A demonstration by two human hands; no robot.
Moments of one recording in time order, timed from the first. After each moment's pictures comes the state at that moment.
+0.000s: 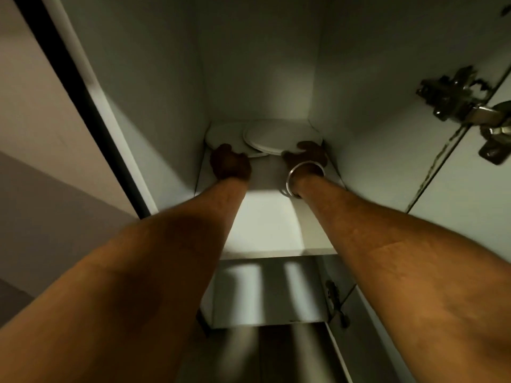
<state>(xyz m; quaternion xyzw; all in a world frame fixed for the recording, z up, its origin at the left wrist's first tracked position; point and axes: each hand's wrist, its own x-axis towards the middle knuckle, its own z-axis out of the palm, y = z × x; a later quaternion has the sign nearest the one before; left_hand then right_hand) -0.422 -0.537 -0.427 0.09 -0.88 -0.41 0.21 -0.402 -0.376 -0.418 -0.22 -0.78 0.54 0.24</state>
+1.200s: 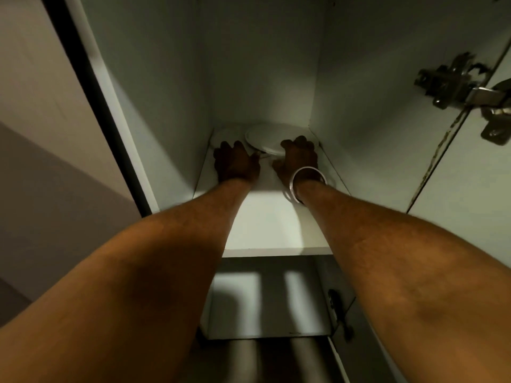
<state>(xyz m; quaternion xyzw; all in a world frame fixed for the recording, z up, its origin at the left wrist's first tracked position) -0.416 -0.530 -0.419 0.02 -0.95 -0.25 0.17 -0.395 -0.383 -0.416 -0.03 -0.95 0.19 0.23</state>
